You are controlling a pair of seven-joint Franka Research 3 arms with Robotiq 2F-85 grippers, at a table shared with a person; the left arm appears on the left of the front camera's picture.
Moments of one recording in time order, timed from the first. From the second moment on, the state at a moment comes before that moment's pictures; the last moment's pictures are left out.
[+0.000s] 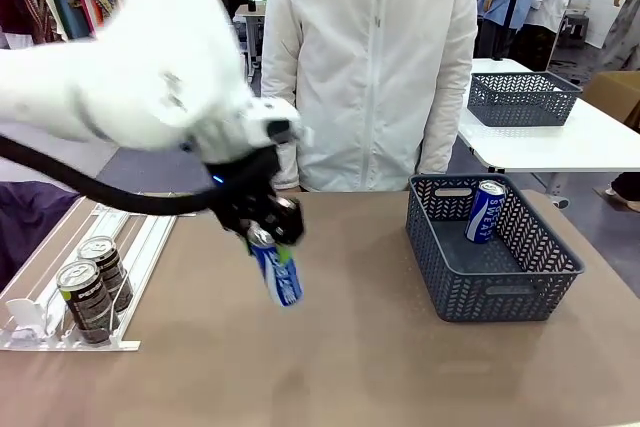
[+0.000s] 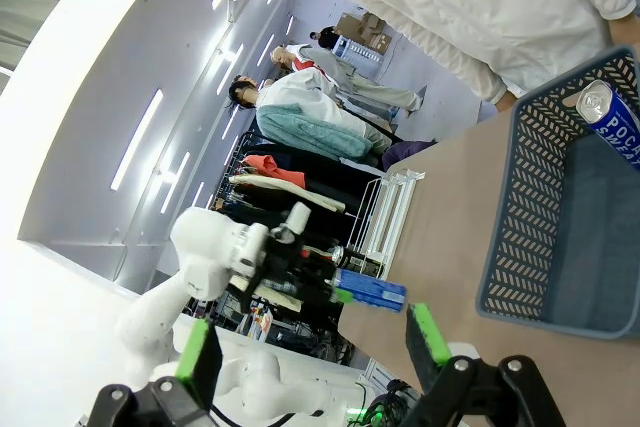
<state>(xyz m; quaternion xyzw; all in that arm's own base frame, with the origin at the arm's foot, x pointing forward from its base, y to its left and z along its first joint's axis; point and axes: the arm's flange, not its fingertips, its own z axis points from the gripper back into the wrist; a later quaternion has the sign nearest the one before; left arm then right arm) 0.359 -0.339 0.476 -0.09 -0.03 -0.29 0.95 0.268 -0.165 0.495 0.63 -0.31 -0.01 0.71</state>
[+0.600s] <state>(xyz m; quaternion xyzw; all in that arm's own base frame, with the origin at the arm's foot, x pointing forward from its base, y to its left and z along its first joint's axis) 0.357 -0.404 0.400 -0.03 -0.02 -0.32 0.95 0.268 -0.165 0.495 0.63 -0.31 -0.01 0.71</state>
